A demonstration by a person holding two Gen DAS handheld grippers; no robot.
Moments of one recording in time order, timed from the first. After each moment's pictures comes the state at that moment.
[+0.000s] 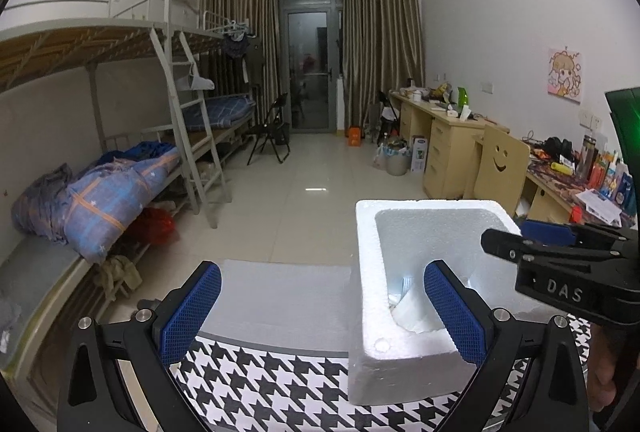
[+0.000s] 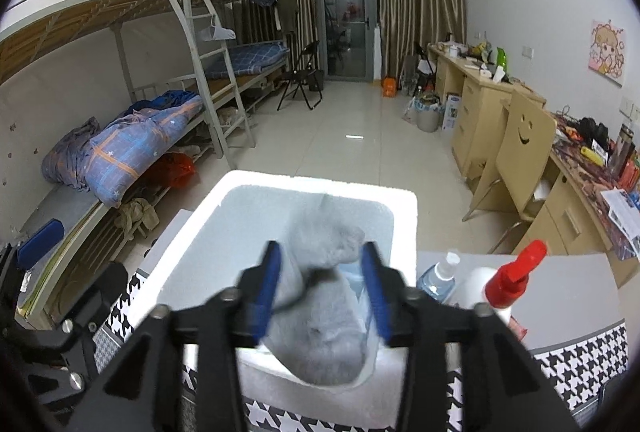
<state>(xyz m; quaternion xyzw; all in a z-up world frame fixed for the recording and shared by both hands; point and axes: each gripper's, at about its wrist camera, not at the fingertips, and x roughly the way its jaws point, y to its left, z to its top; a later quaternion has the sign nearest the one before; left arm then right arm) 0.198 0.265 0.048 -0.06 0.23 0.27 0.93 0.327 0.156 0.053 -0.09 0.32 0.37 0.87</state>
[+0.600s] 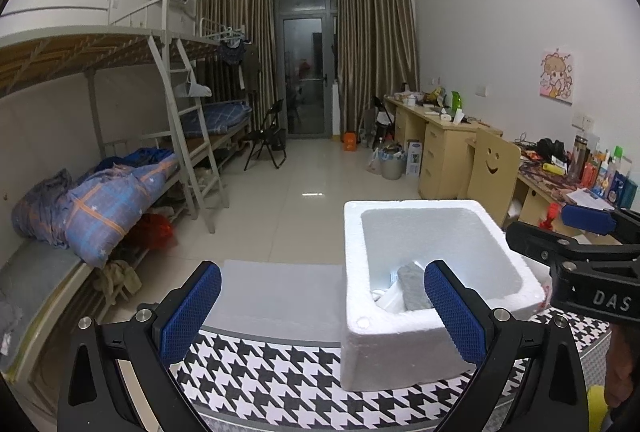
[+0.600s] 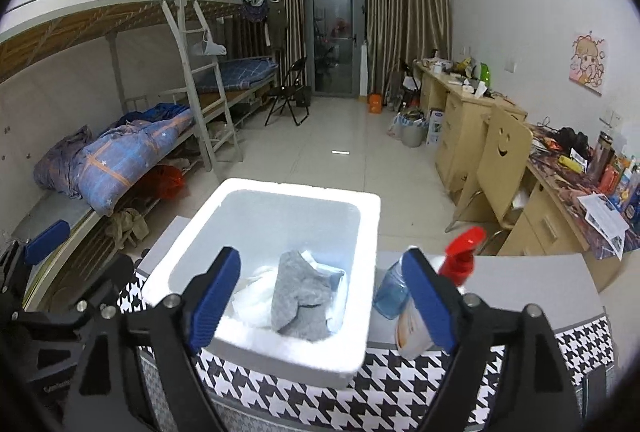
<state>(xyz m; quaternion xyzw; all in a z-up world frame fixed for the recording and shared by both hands) 0.177 0.241 0.061 -0.05 0.22 0.26 0.94 0.291 0.123 0.082 -0.10 0.28 0.35 0.89</state>
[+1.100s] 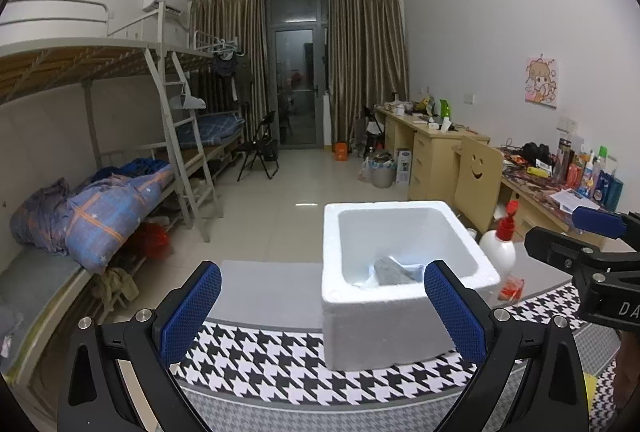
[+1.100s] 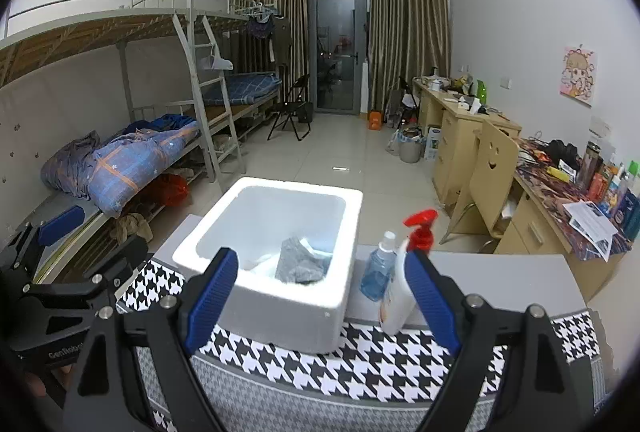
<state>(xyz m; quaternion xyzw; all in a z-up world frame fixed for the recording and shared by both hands) 0.146 0.207 0.075 -0.04 0.21 0.24 0.95 0.256 0.076 0.096 -0.09 0.26 0.35 0.90</state>
